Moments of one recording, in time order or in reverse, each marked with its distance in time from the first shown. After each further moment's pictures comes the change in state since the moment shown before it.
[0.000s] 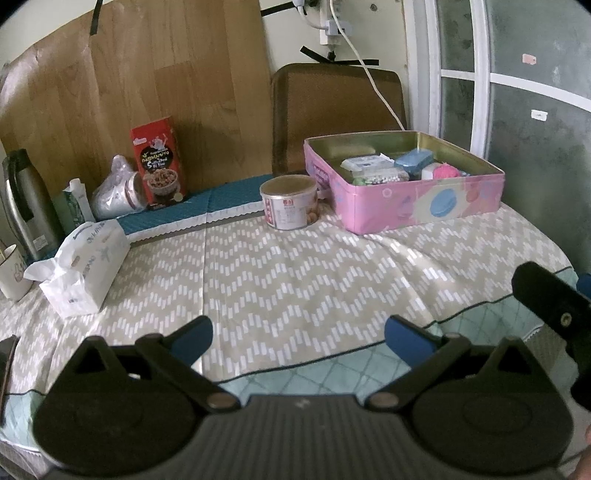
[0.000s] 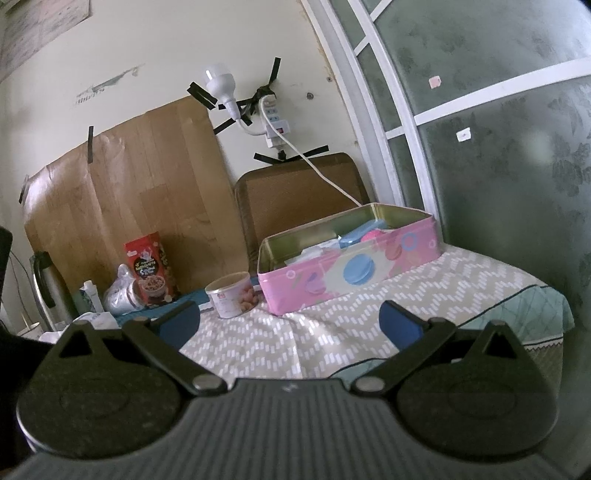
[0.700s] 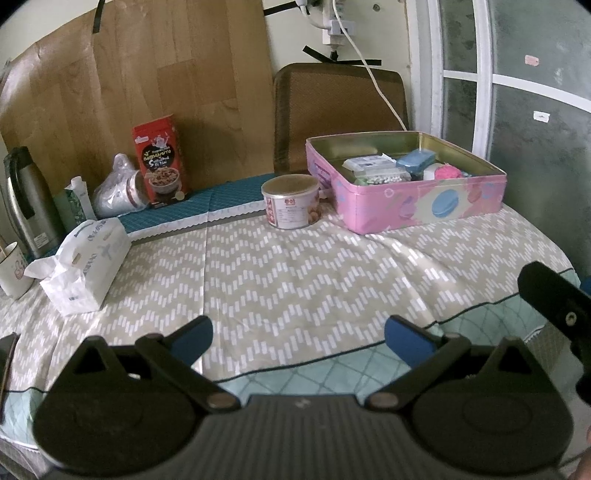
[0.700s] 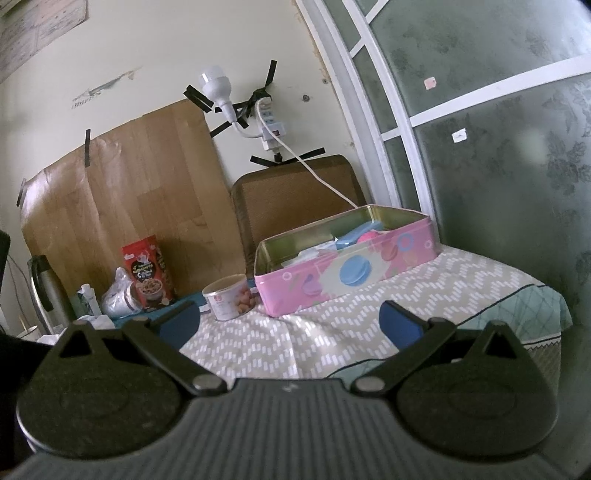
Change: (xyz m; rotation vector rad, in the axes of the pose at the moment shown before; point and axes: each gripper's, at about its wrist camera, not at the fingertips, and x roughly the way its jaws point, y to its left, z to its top) left arm 0.001 -0.001 -0.001 -0.007 0.003 0.005; right arm 0.000 -0.004 0.001 0.005 -0.009 -0.007
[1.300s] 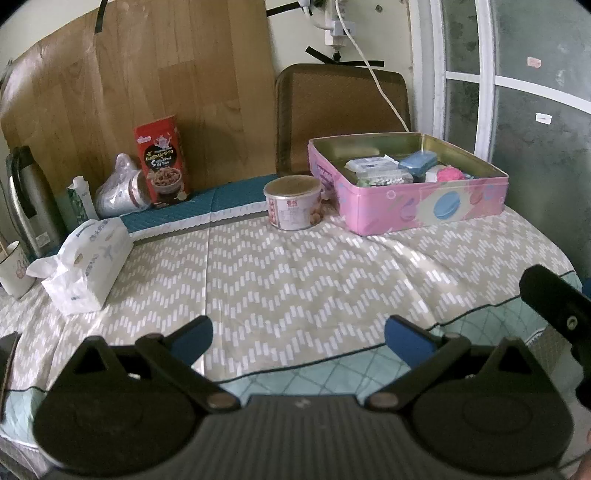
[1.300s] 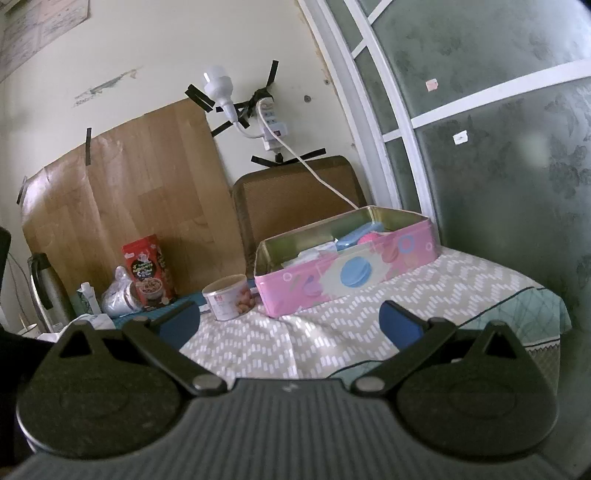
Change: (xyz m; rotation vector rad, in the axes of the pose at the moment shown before) left arm 0.001 0.000 0.002 -0.007 0.000 0.006; right arm 0.000 0.001 0.001 -0.009 -0.002 0.002
